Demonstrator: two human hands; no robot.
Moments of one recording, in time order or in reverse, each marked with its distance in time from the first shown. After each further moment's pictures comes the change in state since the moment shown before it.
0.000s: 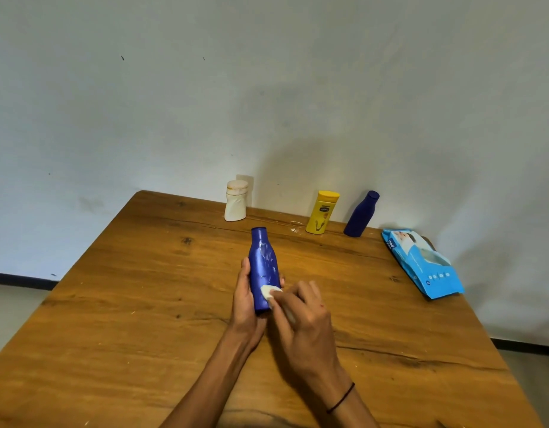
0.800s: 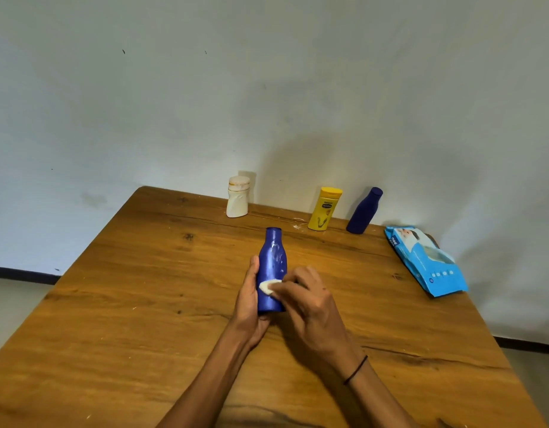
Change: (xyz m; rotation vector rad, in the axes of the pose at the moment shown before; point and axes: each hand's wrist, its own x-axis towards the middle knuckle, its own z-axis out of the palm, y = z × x) left_hand -0.005 -0.002 0.001 -0.008 -0.047 -0.081; right_hand 0.019 0.029 -0.005 0.113 -0.158 -0.167
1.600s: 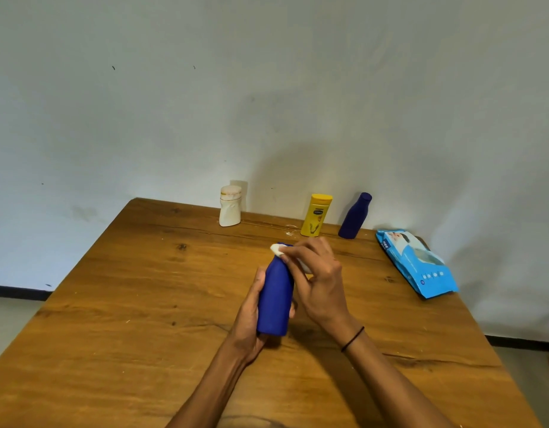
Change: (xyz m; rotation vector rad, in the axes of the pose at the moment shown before) left_hand -0.016 -0.005 0.007 0.236 -0.071 0.024; right_hand 0.045 0.014 -0.020 -0.050 0.204 0.128
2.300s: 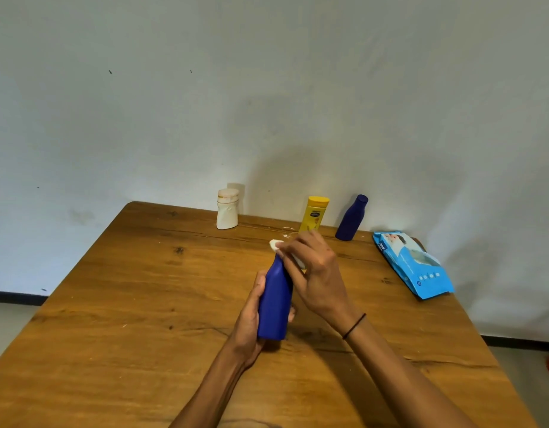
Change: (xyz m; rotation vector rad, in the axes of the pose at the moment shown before) left_hand 0.002 -0.006 -0.005 0.123 -0.072 0.048; right_hand 0.019 0.000 -0.010 -0.104 -0.111 -0.081
